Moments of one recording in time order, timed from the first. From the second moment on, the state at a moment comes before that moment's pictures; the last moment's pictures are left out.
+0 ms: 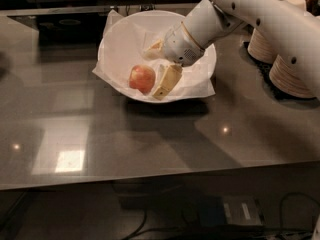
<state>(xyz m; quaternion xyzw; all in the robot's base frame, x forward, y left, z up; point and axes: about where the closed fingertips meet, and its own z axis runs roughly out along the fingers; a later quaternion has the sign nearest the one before) 0.576 0.015 0.889 -0.71 0.60 0.24 0.28</state>
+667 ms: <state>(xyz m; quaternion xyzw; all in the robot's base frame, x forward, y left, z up) 0.583 0.020 0.879 -0.71 0.60 0.23 0.28</state>
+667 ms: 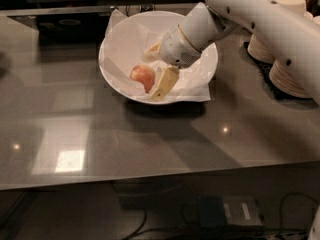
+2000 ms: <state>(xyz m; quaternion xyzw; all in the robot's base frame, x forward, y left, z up) 0.590 0.023 0.878 -0.71 0.60 0.23 0.29</state>
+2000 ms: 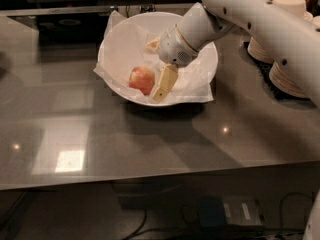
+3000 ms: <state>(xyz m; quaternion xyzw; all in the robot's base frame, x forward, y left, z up) 0.603 -0.006 0.940 -0.72 0.60 0.18 0.31</state>
